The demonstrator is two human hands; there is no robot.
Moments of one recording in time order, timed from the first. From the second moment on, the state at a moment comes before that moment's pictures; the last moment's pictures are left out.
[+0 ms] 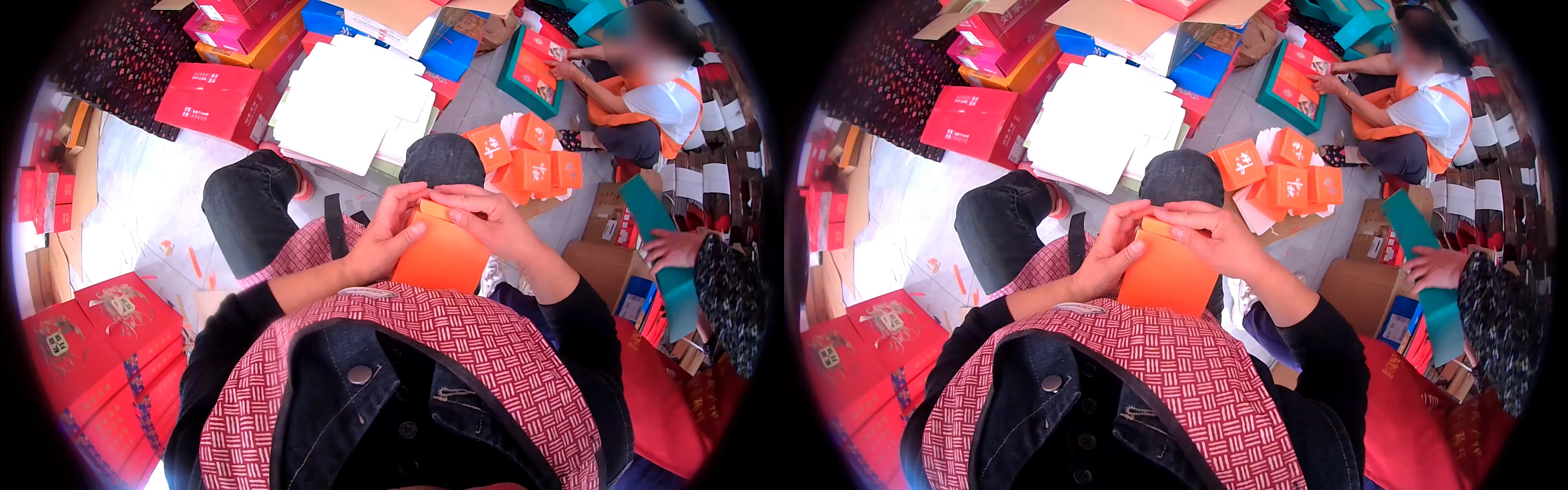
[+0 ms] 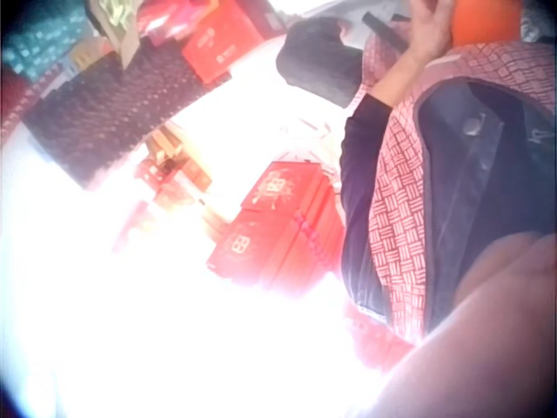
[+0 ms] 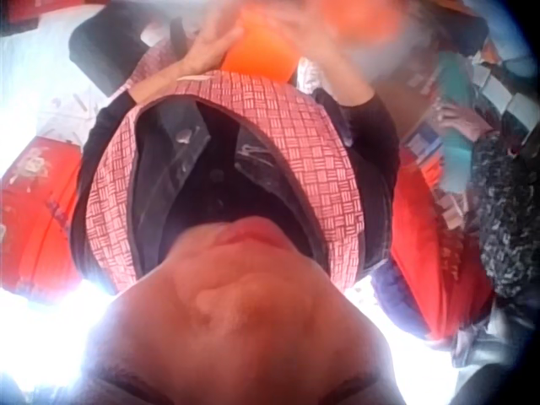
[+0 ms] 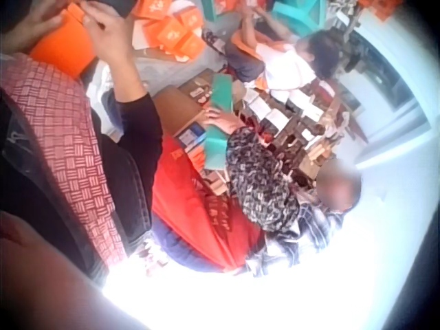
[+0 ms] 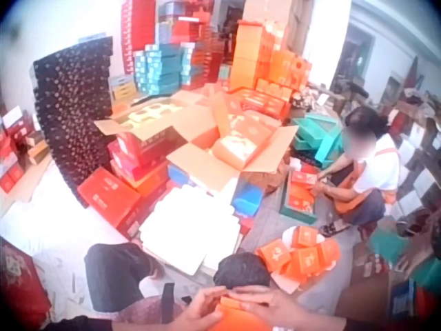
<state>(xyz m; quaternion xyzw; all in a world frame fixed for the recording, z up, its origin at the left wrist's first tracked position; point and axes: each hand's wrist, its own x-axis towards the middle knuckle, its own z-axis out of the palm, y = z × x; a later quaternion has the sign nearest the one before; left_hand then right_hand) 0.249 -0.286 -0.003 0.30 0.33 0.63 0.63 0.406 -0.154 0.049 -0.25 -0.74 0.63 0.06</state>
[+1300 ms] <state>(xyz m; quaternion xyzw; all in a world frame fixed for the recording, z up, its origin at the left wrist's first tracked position) 0.249 -0.276 -0.007 0.52 0.48 0.56 0.42 0.418 -0.233 0.030 -0.48 -0.57 0.52 0.41</state>
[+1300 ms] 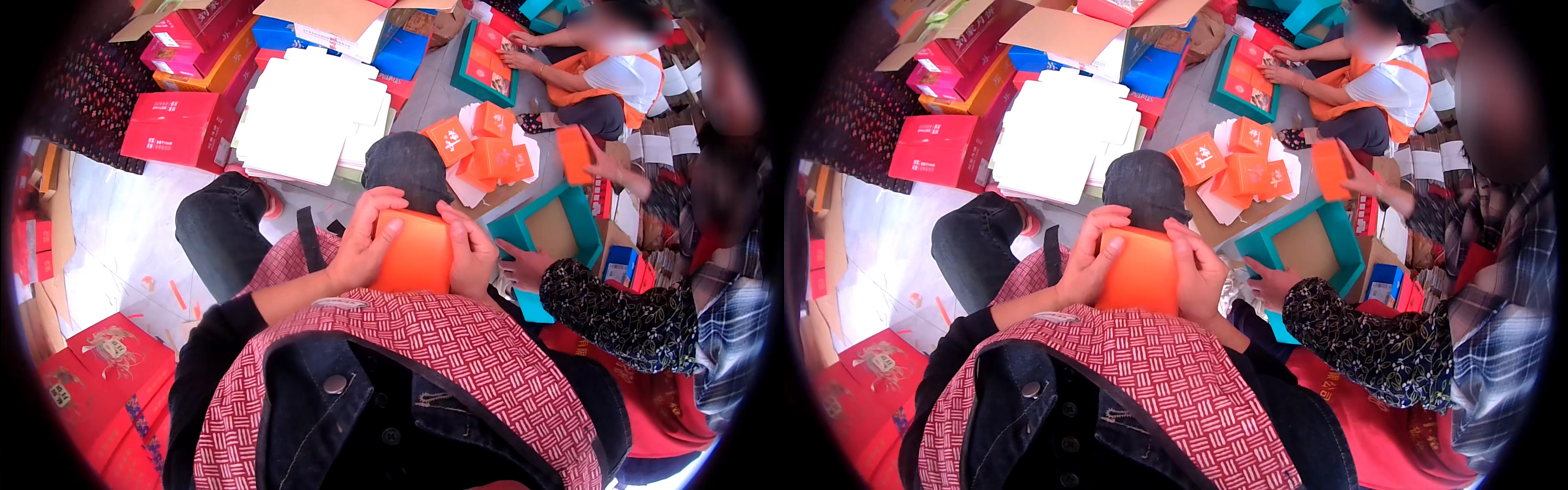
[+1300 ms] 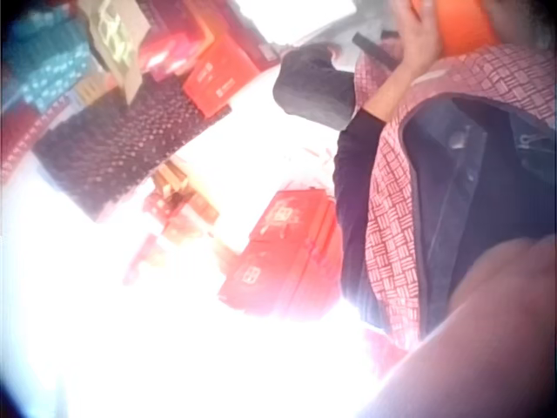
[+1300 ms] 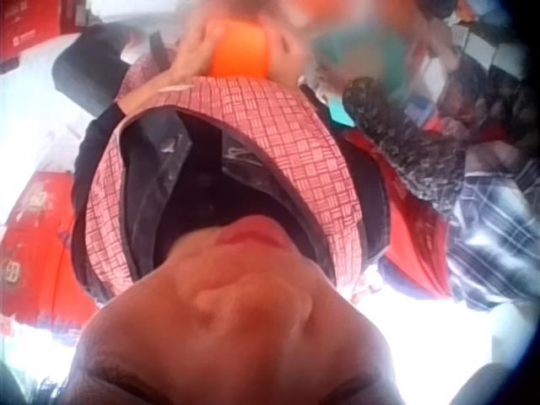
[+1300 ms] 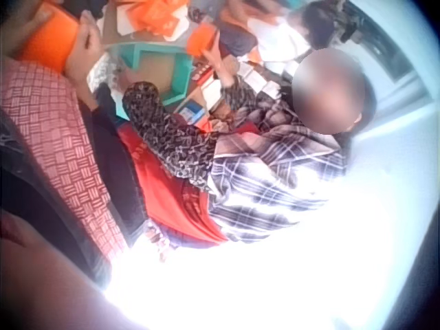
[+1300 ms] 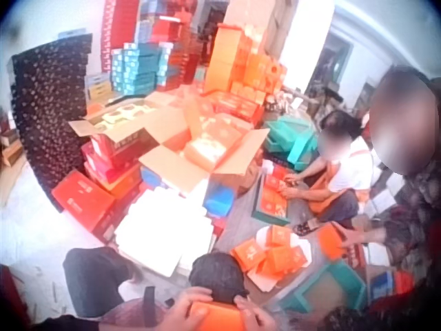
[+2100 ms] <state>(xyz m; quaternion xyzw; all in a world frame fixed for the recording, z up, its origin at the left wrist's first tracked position) 0.223 -0.231 0.026 0.05 0.47 0.48 0.74 0.439 -0.170 0.044 -0.21 -0.90 0.25 0.30</state>
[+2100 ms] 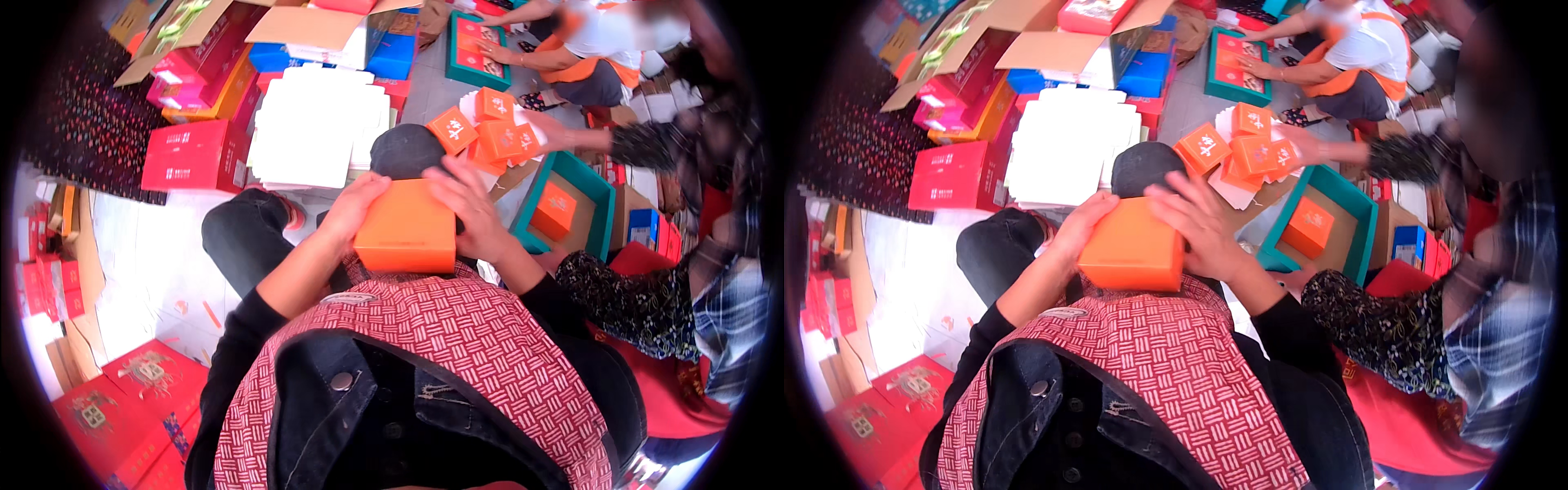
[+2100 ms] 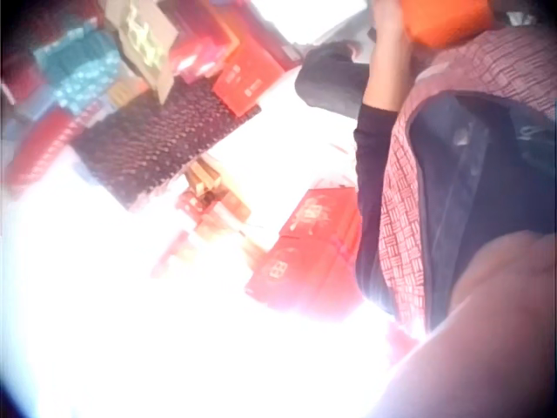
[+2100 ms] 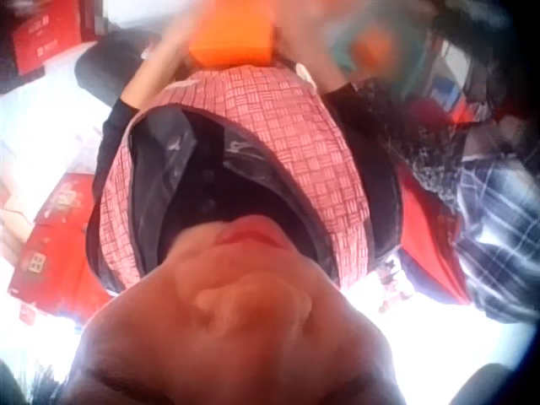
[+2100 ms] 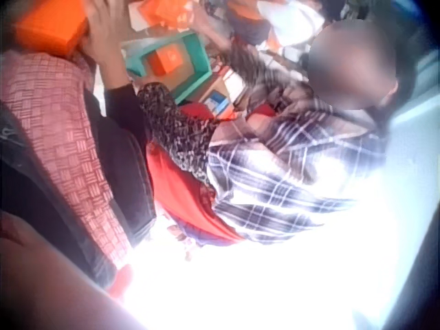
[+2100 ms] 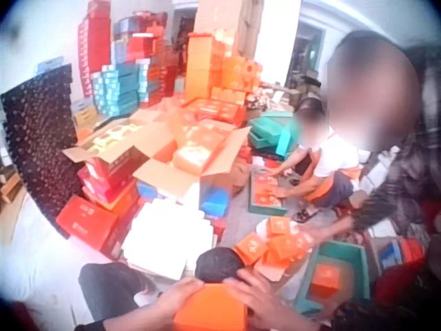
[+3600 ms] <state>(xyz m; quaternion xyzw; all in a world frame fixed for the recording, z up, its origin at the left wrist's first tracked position) 0.033 0.100 0.065 0.36 0.65 0.47 0.48 0.267 0.044 0.049 -0.31 -0.58 0.48 0.58</state>
